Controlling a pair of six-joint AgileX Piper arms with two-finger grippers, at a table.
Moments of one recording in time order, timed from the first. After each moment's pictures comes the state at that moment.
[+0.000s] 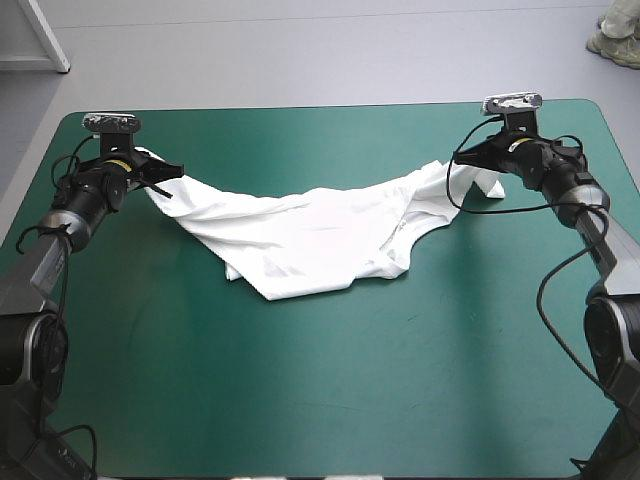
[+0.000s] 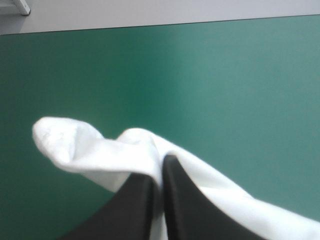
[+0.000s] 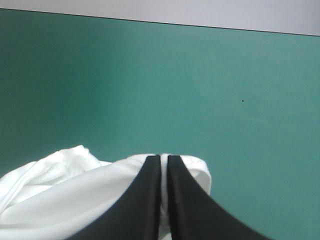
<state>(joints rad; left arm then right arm) 0.04 1.78 -1.33 0.00 0.17 0.10 0.04 1.84 -1.47 0.16 0.28 -0.20</state>
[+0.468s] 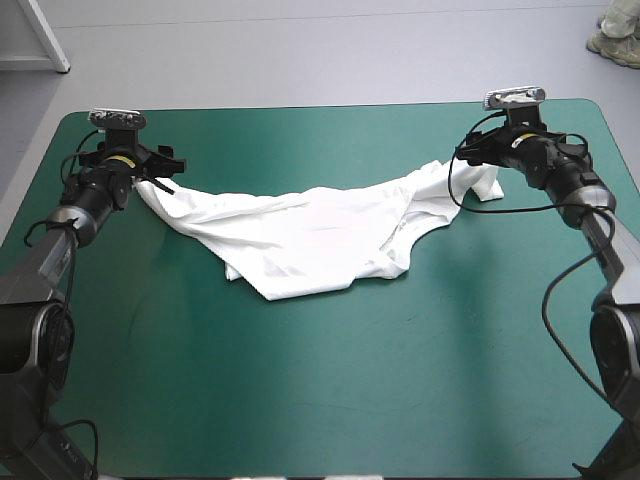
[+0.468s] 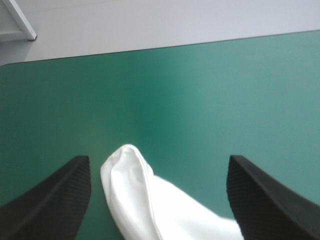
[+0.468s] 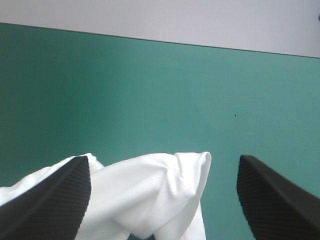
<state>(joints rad) 0.04 1.81 -1.36 0.01 0.12 0.15 0.04 1.78 -1.47 0.16 0.30 -0.22</state>
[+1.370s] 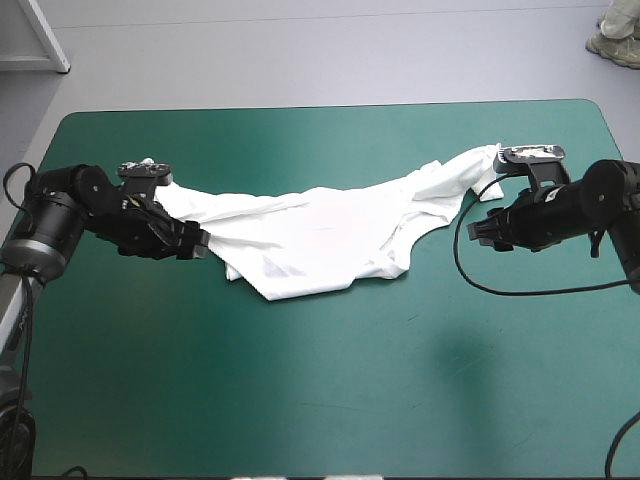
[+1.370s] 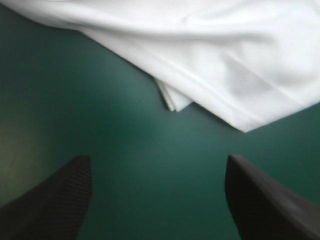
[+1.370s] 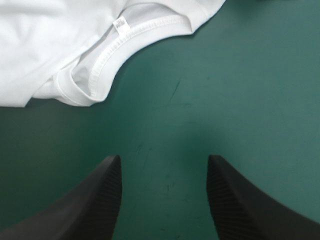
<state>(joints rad) -0.08 1.48 -1.32 -0.26 1.14 0.20 0.04 1.35 -1.33 0.27 1.11 -0.22</state>
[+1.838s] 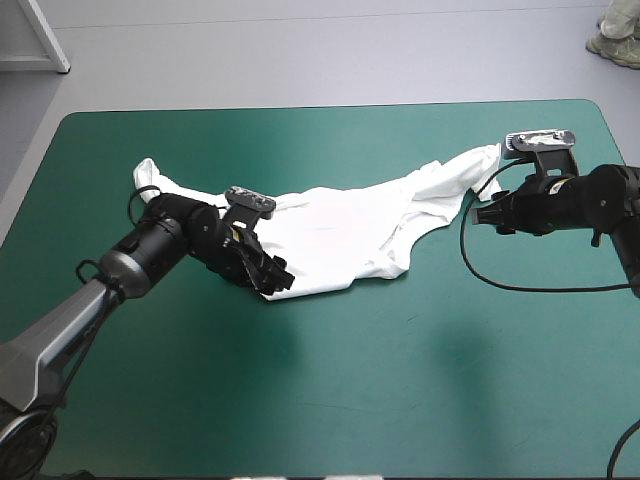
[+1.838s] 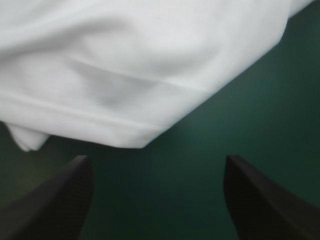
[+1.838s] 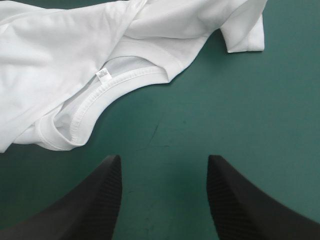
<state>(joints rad) -0.49 1.55 -1.24 -0.15 0.96 0.08 0.04 1.34 -1.31 0.24 0.96 -0.21</state>
